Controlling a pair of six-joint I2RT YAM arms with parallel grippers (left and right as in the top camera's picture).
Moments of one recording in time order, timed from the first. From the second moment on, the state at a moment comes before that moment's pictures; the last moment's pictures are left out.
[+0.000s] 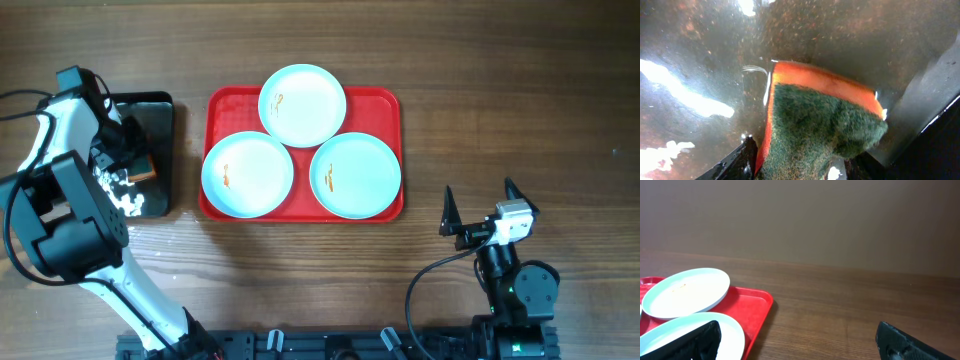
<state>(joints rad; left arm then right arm) 0.38 2.08 1.48 -0.87 0.06 -0.20 0.02 0.02 0.01 0.00 -0.11 -0.05</state>
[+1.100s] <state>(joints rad) 0.38 1.84 1.44 -0.85 -0.04 -0.18 0.02 0.02 0.01 0.00 -0.11 -0.05</state>
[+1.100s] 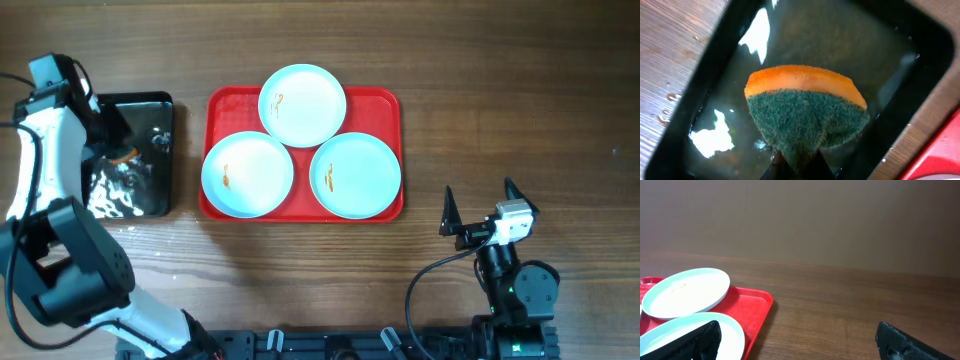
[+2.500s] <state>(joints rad) 0.30 1.58 1.38 -0.72 -0.06 -0.06 0.02 0.02 0.01 0.00 -0.11 -0.05</state>
